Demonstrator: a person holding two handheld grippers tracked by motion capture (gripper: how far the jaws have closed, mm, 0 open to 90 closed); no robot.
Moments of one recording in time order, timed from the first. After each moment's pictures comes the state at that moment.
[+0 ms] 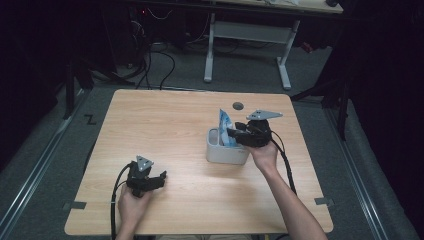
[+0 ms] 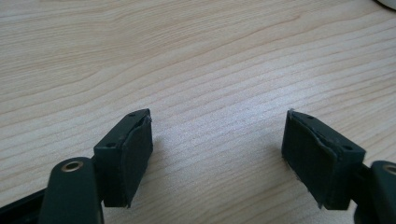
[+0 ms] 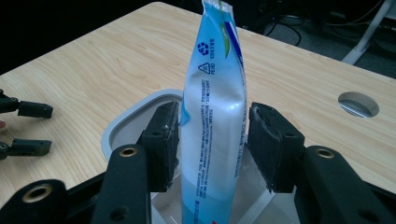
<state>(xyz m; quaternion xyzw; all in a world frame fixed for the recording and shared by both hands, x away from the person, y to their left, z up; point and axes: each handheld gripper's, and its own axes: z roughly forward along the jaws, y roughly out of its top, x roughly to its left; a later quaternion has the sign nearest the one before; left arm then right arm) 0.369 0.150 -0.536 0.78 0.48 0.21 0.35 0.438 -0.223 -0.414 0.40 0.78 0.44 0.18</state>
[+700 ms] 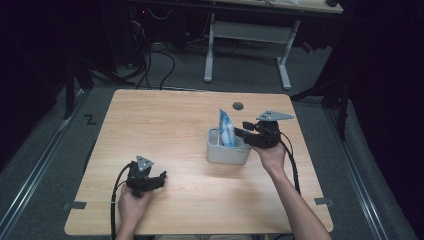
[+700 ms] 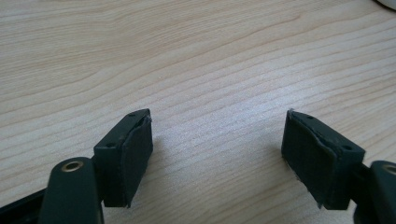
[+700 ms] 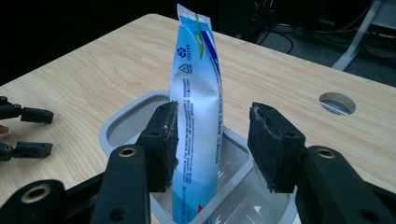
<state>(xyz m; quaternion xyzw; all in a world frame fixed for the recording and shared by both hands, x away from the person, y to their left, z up) 0.369 0.150 -0.537 0.78 0.48 0.21 0.35 0.428 -0.244 -0.408 0.41 0.77 0.46 0.19</state>
